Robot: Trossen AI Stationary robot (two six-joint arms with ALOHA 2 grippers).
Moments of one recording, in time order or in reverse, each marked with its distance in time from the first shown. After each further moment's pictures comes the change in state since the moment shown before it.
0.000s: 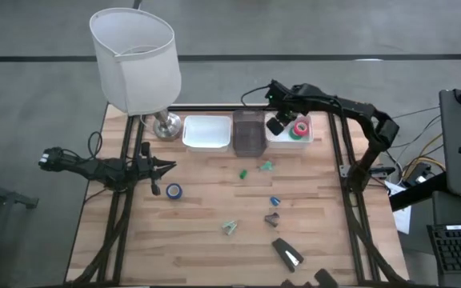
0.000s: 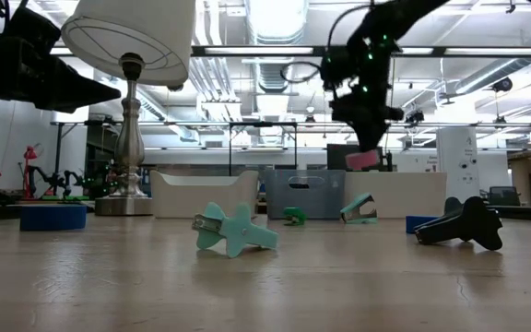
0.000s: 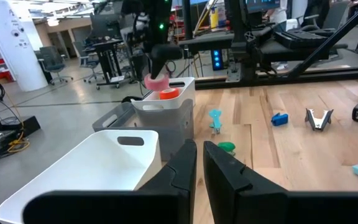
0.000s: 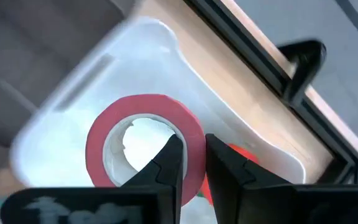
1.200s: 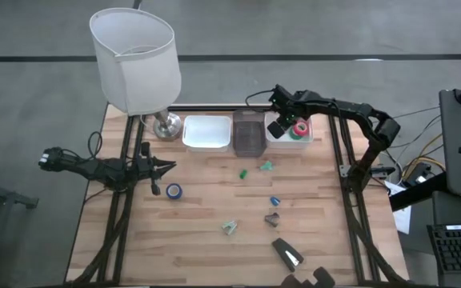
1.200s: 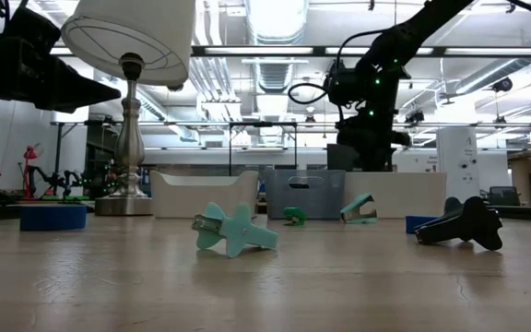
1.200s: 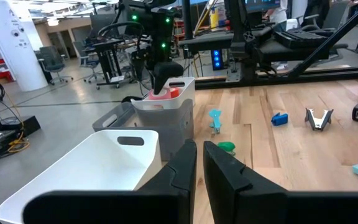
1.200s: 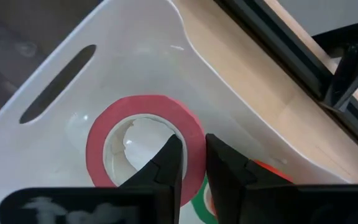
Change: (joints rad) left arm 0.000 0.000 0.000 0.001 0.000 0.000; right arm -0.041 0.002 -0.172 0.215 -0.066 -0.021
